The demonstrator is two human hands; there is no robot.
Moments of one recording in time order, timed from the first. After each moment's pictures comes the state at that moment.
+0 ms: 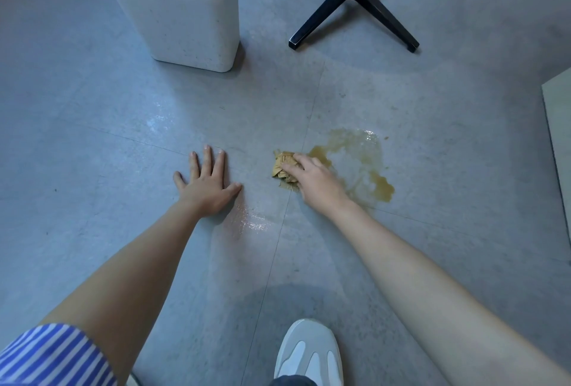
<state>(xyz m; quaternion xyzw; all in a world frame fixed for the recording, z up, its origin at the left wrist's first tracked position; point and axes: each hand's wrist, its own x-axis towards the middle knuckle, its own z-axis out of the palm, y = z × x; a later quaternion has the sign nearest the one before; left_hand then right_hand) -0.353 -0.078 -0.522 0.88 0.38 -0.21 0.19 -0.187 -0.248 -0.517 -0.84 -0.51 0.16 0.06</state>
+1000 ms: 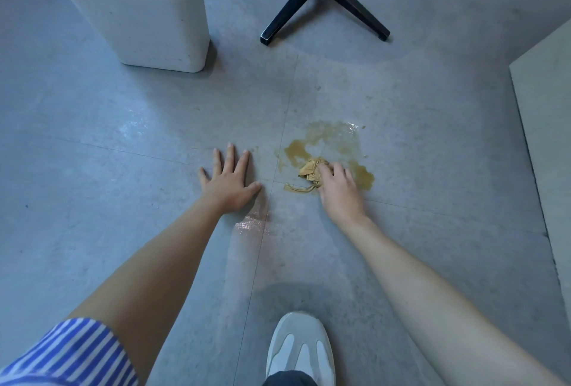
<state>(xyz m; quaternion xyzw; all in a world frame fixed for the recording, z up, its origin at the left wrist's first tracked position) -0.301 -0.121 -0.527 0.91 0.30 -0.20 0.20 -0.180 -0.321 -0.522 -0.93 -0.35 0.10 0.05</state>
